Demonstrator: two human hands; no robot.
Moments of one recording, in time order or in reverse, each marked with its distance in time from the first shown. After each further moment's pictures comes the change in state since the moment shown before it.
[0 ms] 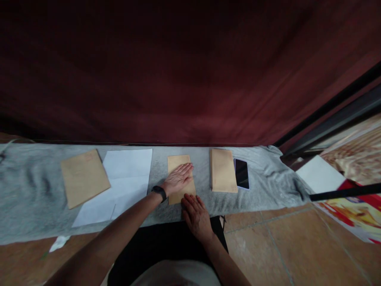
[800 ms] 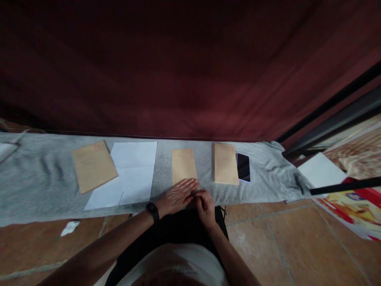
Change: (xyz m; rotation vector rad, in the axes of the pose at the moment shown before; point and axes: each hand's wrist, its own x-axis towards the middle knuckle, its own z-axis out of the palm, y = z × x) left_hand -0.090 0.072 -0.009 -0.044 -0.018 0.141; right_hand -0.014 0.012 0.006 0.278 0.303 0.176
